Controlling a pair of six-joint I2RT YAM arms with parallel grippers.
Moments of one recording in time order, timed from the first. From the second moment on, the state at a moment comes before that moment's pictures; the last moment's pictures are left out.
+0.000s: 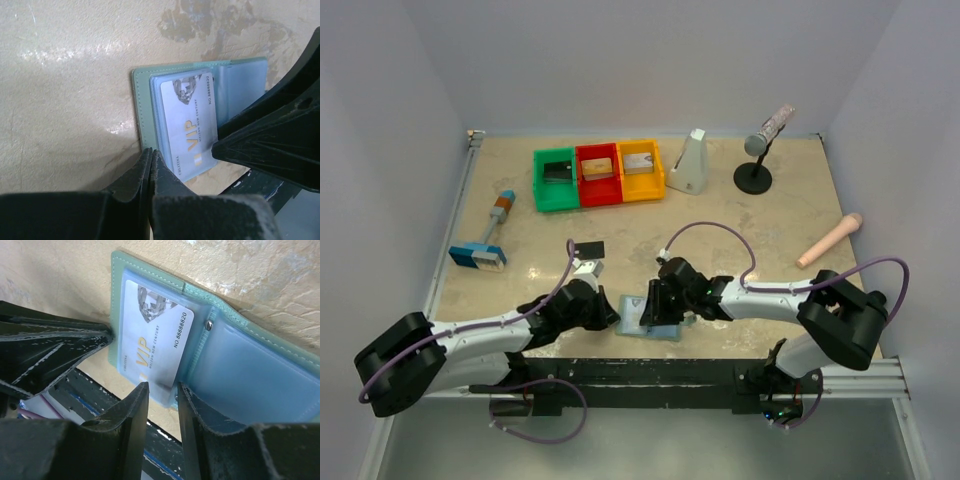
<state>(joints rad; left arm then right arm) -0.91 1.08 0.25 0.14 -0.04 -0.88 0.97 1.47 0.62 -0.05 -0.17 0.98</state>
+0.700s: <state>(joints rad) -0.91 0.91 0.22 0.11 -0.05 -0.91 0.96 1.47 0.60 0.00 -0.17 1.00</state>
